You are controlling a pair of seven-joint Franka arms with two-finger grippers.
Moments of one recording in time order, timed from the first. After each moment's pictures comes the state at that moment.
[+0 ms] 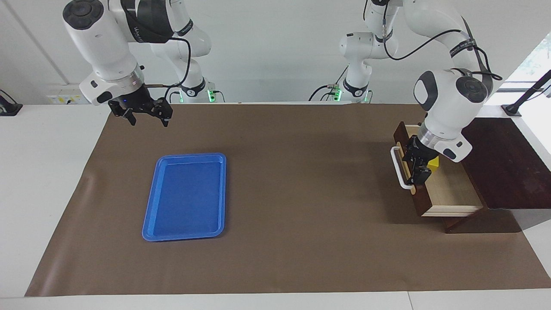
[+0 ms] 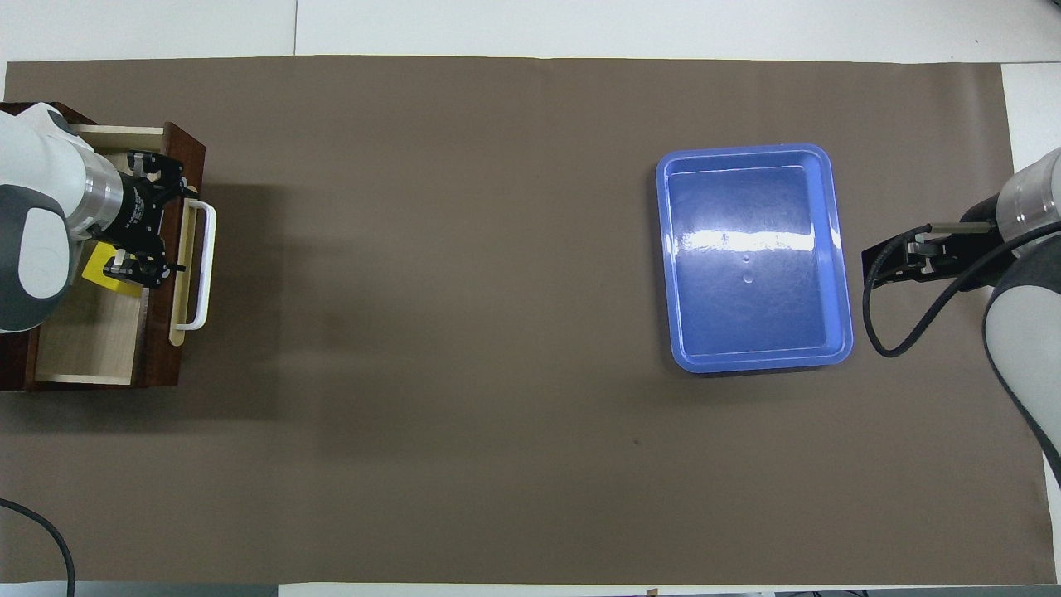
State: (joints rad) left arm -0.08 0.16 0.04 -1.82 -0.02 2.04 -1.38; right arm 0.06 -0.02 -0.01 -1.69 -0.03 1.57 0.11
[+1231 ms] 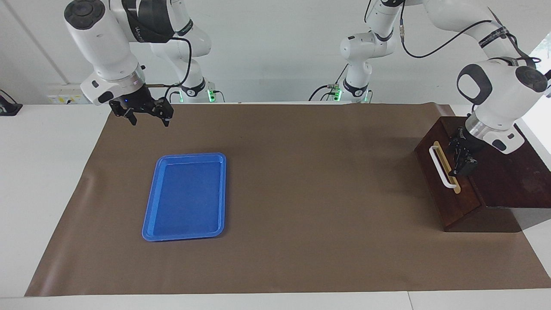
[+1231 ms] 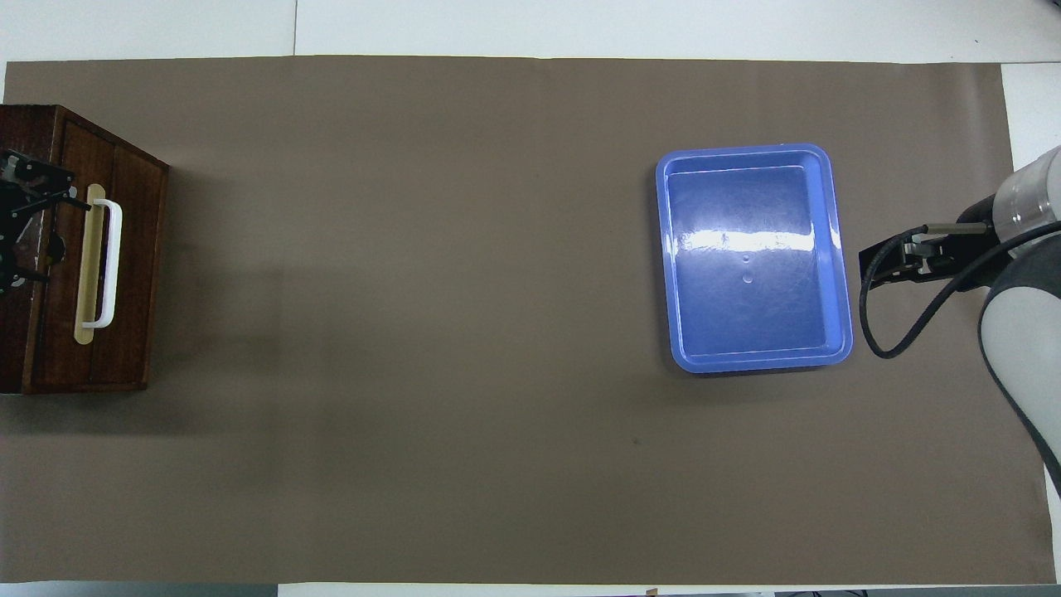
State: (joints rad) left arm 0.09 0.14 0.02 -1.67 0.01 1.79 -0.89; right arm 0.06 -0.02 -0.01 -1.69 -0.03 1.57 0.11
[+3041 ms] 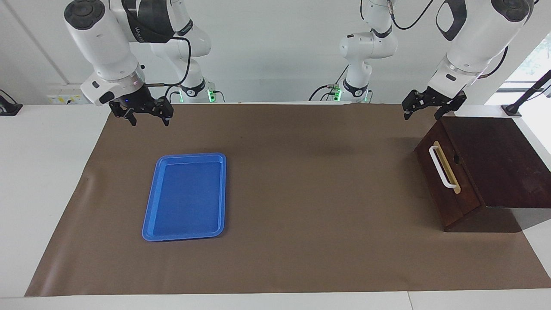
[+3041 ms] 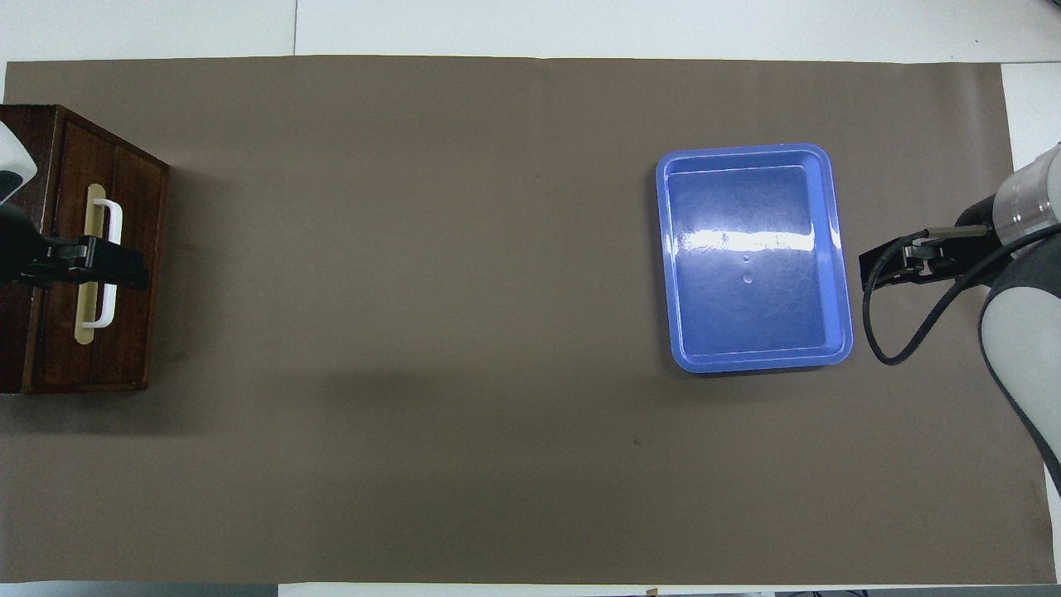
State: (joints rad) left arm -0.03 -0.04 -0.05 -1.65 0.01 1.56 0.02; right arm 0.06 -0.02 -0.01 -1.69 -0.03 1.57 0.07
